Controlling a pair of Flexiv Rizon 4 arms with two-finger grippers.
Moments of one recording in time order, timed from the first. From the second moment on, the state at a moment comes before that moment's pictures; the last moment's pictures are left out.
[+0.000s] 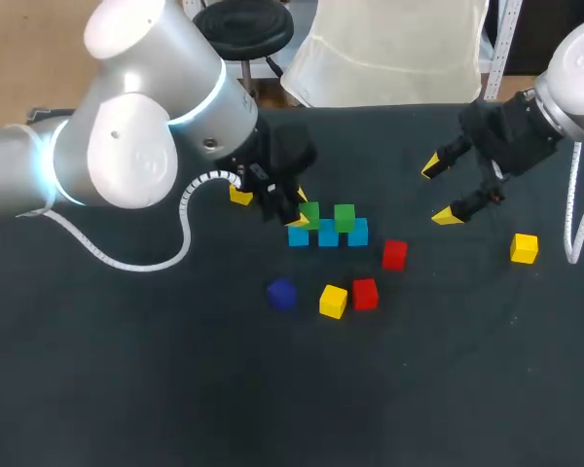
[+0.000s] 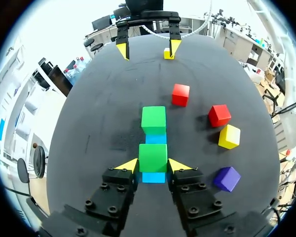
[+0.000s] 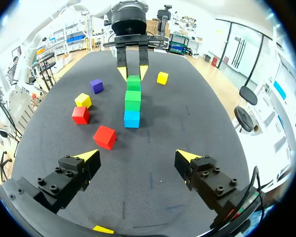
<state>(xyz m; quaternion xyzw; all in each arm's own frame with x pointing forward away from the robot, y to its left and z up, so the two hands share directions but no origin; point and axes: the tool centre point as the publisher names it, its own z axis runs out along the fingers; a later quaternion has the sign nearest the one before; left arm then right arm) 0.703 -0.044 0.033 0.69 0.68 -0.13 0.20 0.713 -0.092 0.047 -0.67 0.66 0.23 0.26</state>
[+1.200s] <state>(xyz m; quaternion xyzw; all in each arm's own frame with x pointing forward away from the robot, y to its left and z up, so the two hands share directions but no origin) 0.712 -0.046 0.026 0.69 0.68 -0.14 0.19 0.713 -0.092 0.047 -0.67 0.66 0.23 0.26</state>
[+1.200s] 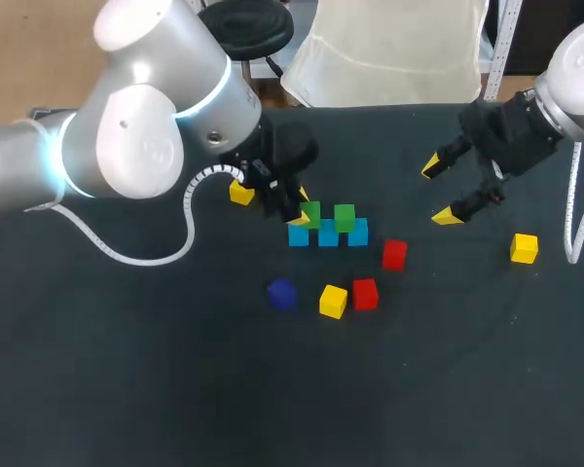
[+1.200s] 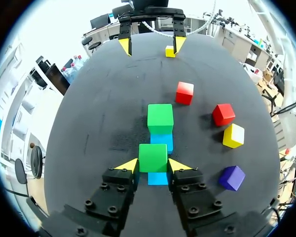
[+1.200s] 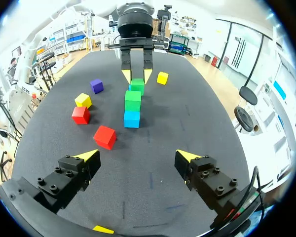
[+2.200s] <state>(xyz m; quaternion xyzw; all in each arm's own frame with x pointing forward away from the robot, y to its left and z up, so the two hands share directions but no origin) 0.719 -0.040 0.048 0.68 0.69 -0.15 0.21 0.713 -0.092 0.047 -0.67 0.66 0.23 0.26</state>
